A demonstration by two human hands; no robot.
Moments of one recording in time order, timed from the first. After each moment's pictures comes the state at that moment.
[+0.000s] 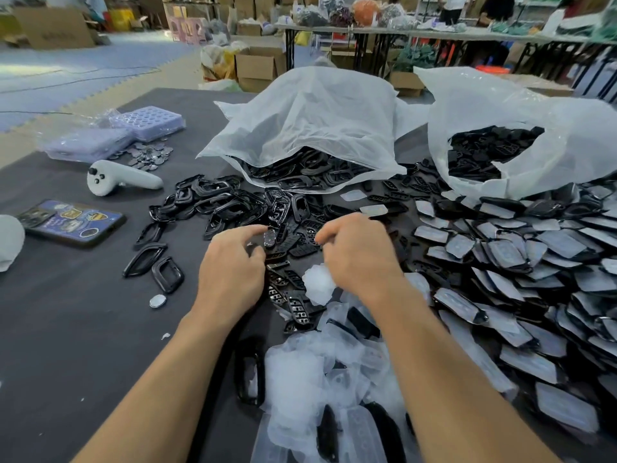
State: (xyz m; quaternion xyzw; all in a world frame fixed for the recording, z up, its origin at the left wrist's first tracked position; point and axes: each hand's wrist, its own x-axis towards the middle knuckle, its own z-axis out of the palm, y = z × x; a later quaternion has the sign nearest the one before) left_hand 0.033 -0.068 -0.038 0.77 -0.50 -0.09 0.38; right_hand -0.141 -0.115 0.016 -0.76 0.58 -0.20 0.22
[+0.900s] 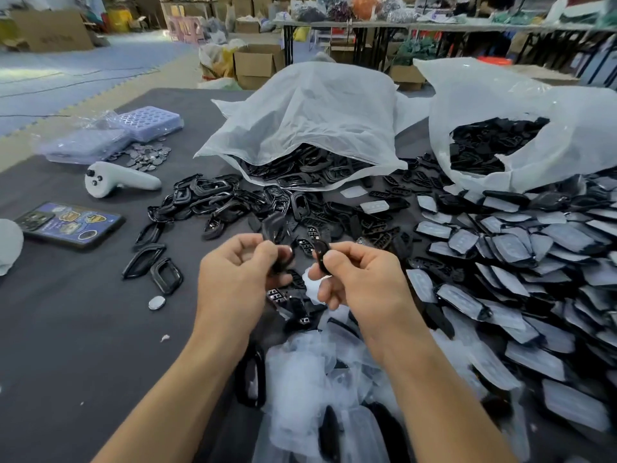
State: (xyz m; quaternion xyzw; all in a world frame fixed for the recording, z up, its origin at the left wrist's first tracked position) left_hand -0.004 -0.034 -0.016 0.58 -0.31 -0.36 0.66; right_hand -0.156 -0.069 -0.004 -0.49 0.43 -0.43 0.62
